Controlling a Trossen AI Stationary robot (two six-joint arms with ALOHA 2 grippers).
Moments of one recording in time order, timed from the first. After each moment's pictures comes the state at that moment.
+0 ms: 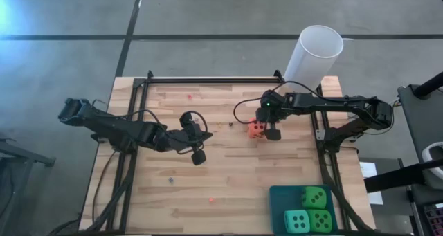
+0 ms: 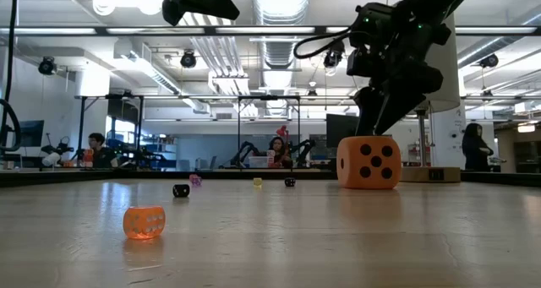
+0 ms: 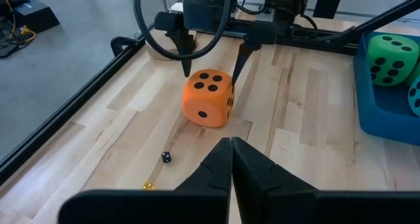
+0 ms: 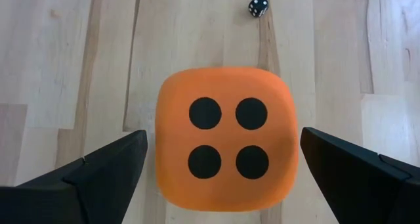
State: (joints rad) left arm -0.27 1.32 1.01 -0.27 -0.56 -0.29; right arm -0.35 1.39 0.86 -0.54 -0.19 -0.34
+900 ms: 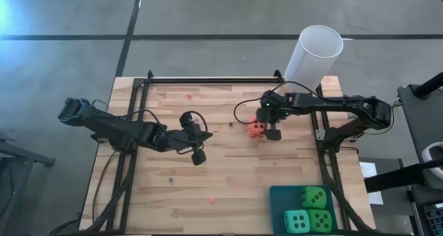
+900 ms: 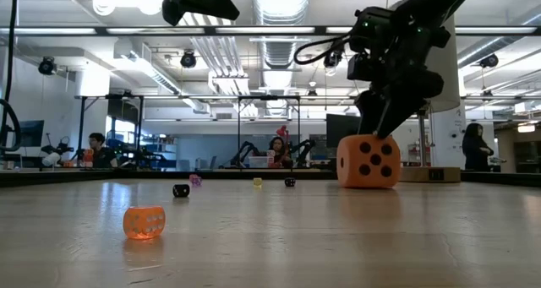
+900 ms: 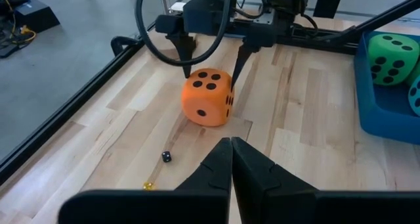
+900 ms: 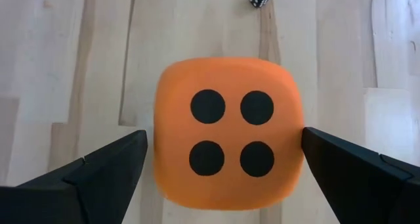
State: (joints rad) left arm -0.27 1.32 1.01 -0.27 -0.56 -0.29; right arm -0.35 1.40 0.84 -0.54 -0.18 -0.35
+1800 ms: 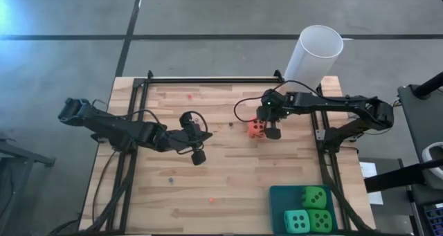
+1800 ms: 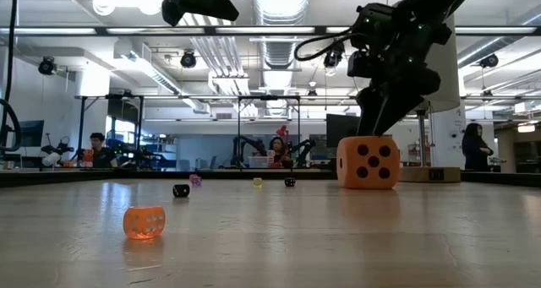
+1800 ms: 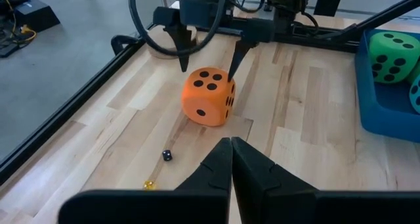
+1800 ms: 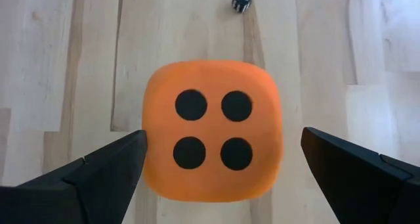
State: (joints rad) left arm -0.27 1.32 1.01 -0.28 -0.56 -0.29; right arm -0.36 1.38 0.85 -0.54 -0.15 -0.32
